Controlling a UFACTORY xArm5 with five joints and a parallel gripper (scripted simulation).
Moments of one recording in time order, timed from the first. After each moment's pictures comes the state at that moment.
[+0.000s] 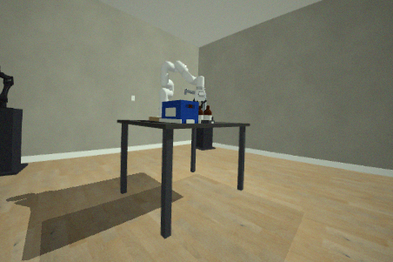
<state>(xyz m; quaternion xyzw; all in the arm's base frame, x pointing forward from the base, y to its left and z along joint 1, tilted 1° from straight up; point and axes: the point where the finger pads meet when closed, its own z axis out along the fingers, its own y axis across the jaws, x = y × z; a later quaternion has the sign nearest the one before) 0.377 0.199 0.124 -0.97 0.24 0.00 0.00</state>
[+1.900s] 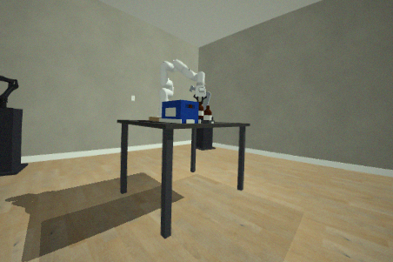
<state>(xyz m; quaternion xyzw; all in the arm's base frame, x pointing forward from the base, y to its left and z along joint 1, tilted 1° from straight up) 0.380 0.199 0.163 -0.97 0.24 -0.01 0.00</state>
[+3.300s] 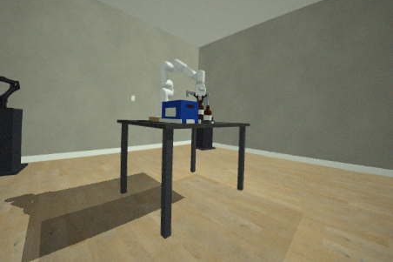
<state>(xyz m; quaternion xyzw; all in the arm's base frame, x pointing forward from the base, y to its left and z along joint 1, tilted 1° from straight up) 0.380 0.199 0.176 -0.97 0.24 -0.01 0.00</state>
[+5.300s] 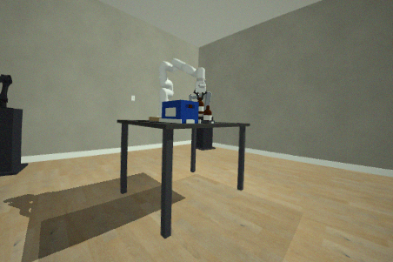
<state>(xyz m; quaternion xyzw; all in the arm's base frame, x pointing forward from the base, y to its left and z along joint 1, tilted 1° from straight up) 0.379 0.199 0.204 -0.97 0.24 -0.01 0.00</state>
